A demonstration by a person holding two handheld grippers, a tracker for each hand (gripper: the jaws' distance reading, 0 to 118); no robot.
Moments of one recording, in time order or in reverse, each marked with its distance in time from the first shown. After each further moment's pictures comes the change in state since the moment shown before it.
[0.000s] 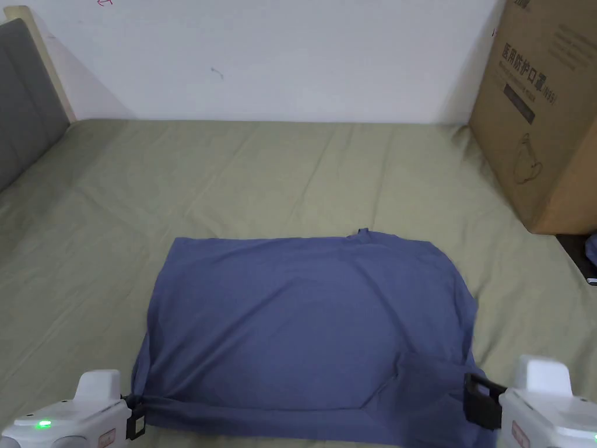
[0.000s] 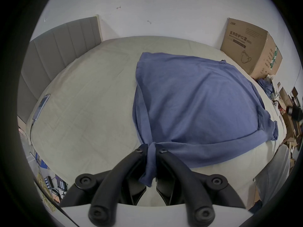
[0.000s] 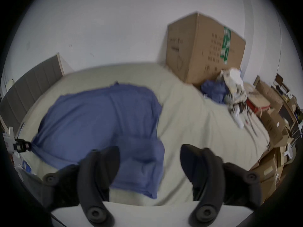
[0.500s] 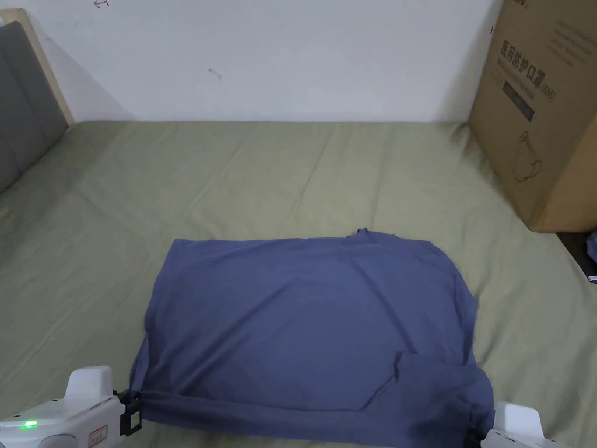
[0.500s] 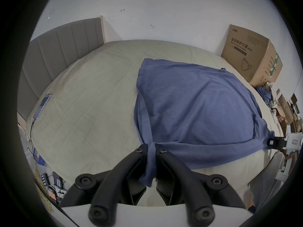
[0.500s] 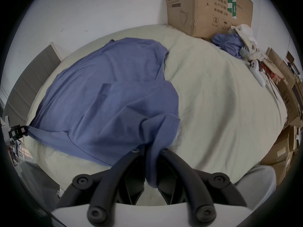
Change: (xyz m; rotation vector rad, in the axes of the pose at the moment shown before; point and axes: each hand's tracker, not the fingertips) left arm -0.004 0.009 0.008 0.023 -0.008 0.049; right arm 0.012 -0.052 -0.061 -0.199 0.097 -0.050
